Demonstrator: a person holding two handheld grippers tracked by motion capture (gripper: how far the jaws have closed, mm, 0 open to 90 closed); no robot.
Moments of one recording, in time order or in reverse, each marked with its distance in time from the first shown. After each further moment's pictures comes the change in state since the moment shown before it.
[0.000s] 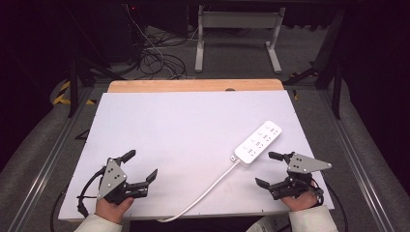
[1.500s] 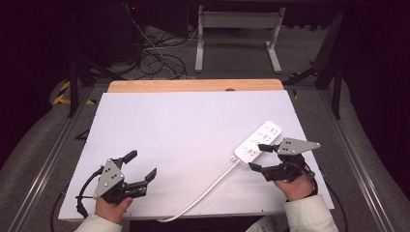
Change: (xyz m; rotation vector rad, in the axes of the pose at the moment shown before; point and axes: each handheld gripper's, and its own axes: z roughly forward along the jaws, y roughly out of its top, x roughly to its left) left arm 0.001 -0.001 -0.002 -0.028 -0.032 -0.044; right arm -0.015 0.039 0.021 0.118 0.018 0.011
